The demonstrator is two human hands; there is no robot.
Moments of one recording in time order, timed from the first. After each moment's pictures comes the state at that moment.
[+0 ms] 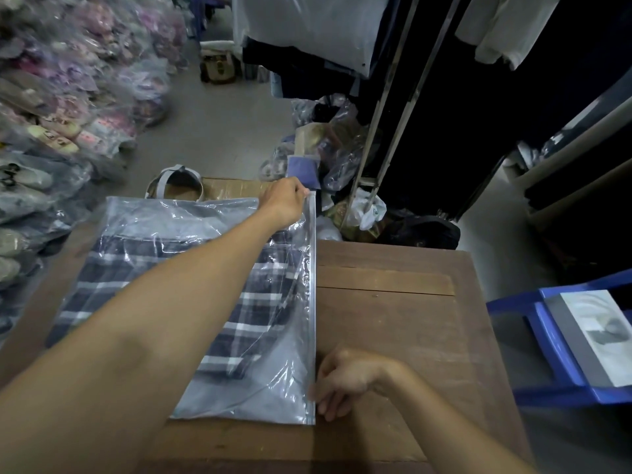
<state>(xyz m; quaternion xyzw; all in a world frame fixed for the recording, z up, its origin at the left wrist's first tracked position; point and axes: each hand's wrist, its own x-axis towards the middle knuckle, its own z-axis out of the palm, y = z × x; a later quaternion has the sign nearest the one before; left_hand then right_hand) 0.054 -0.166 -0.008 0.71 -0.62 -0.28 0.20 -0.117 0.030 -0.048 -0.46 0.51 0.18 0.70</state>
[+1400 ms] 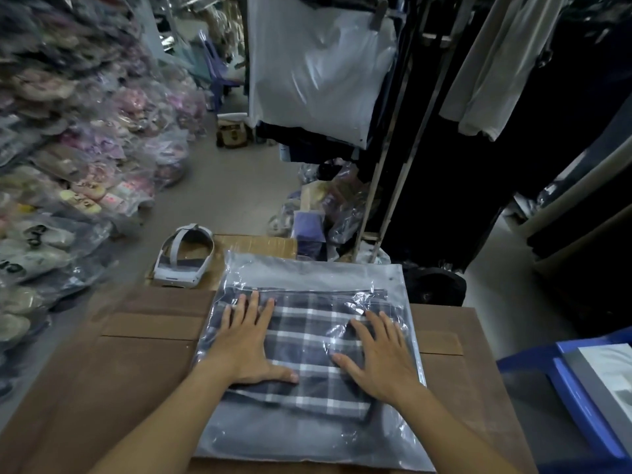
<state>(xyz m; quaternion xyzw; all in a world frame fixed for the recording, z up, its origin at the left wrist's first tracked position) 0.119 -0.043 -0.047 0.65 -0.72 -0.22 -0.11 -0.150 -0.037 -0.055 -0.76 0.62 0.05 0.18</state>
